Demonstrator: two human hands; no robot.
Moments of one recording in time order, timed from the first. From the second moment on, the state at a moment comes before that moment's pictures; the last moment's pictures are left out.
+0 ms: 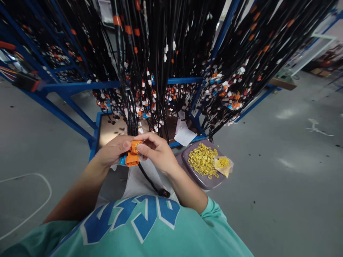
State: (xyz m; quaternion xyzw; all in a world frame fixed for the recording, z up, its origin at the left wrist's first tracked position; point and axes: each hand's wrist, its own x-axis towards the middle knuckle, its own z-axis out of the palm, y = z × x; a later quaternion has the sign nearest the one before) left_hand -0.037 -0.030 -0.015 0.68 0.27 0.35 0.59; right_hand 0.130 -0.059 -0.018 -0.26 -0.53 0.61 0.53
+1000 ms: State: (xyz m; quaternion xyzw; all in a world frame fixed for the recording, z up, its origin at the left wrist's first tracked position) left_hand -0.013 -0.037 -0.014 0.49 0.33 0.47 0.66; right_hand 0.131 -0.045 -0.032 -0.29 -0.53 0.55 0.58
